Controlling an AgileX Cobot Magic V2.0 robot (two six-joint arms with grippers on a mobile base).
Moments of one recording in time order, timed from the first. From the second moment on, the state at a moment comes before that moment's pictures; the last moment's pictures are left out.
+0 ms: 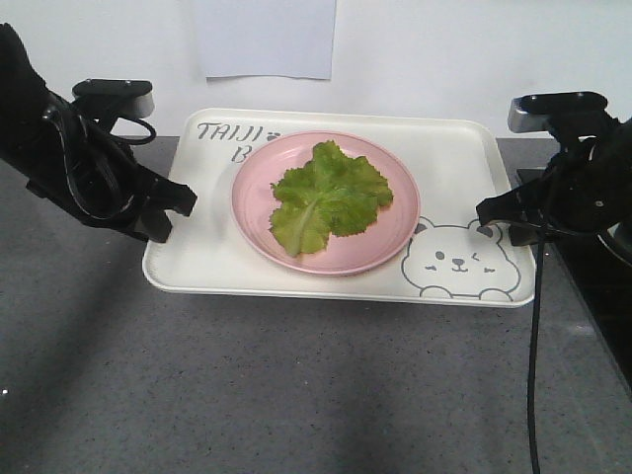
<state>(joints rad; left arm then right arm) -0.28 1.63 -1.51 -0.23 1.14 0.08 0.13 1.52 -1.30 0.13 0.95 -0.12</state>
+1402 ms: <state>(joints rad) -0.28 1.63 -1.51 -0.23 1.14 0.08 0.13 1.52 -1.30 0.13 0.95 -0.12</state>
